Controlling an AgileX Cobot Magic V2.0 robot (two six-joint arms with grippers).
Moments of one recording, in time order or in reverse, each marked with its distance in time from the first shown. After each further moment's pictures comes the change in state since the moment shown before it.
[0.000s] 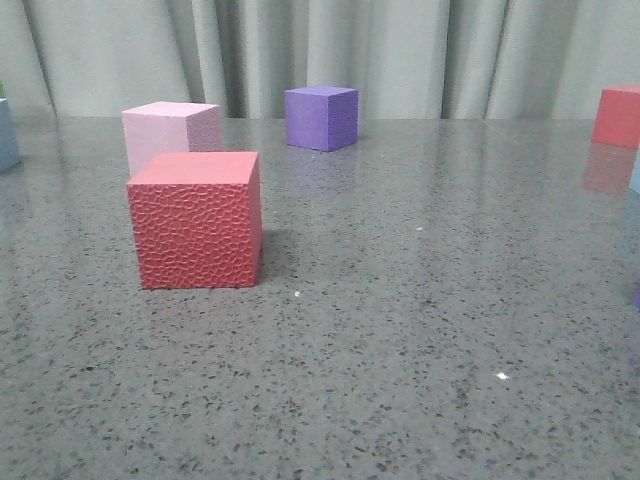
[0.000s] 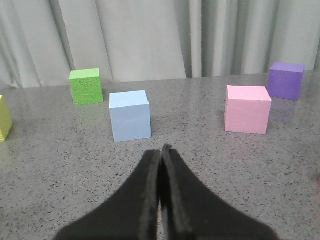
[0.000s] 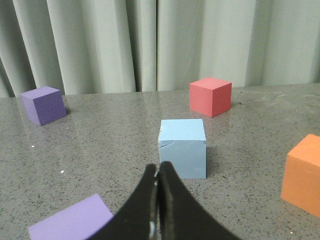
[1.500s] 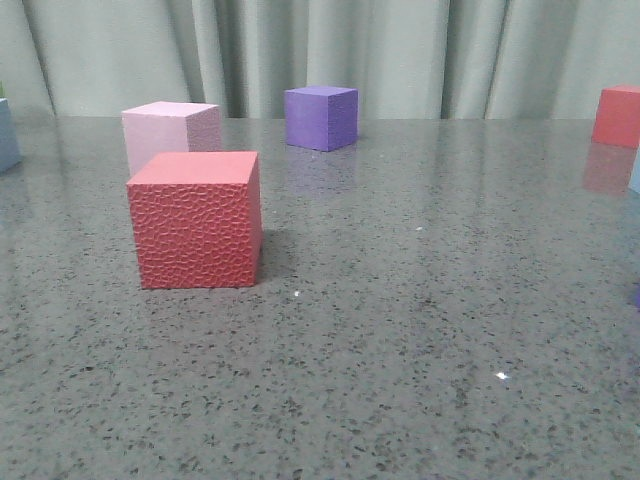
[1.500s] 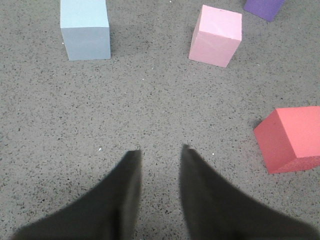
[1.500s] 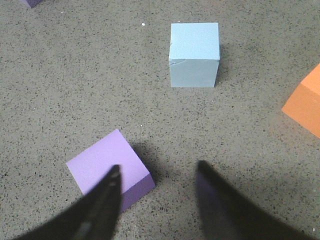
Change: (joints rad) left arm 0.000 0.527 -0.583 -0.112 0.611 -0.069; right arm 0.000 0.551 -0.621 0.027 0.693 0.000
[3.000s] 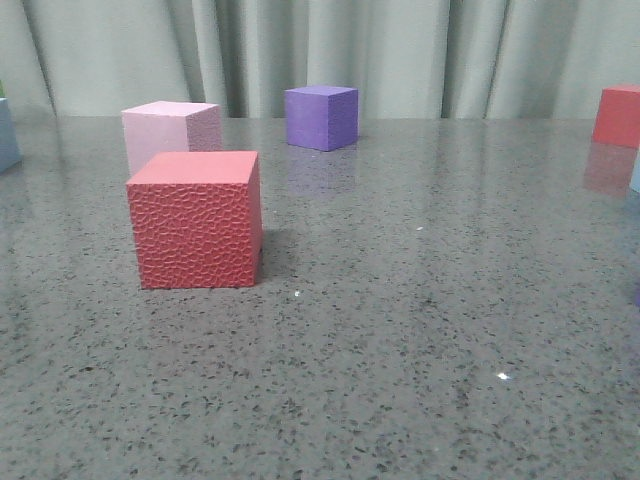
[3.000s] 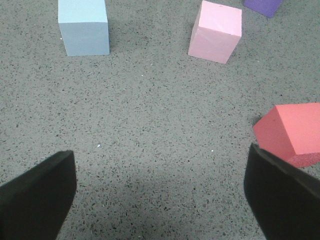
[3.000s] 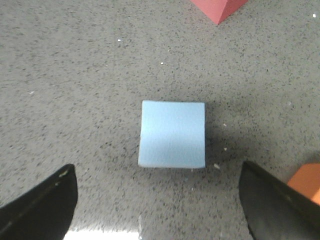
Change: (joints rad) left arm 0.000 0.000 0.000 -0.004 0.012 0.000; right arm -0.004 0.685 -0.418 -0.103 -0.050 0.000
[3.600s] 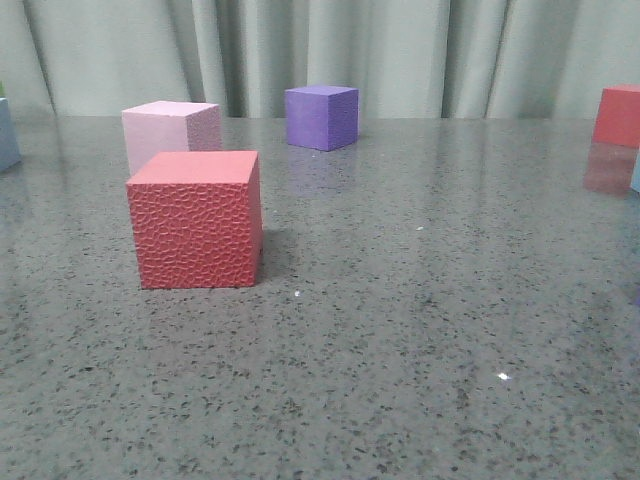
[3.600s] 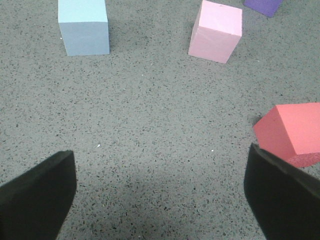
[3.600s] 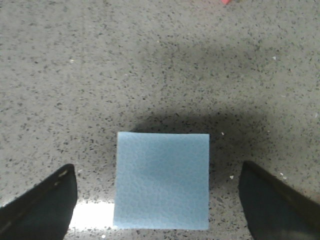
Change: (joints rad) left arm 0.000 0.000 0.000 0.000 0.000 0.000; right arm -0.025 0.244 -0.051 -0.028 -0.051 0.000
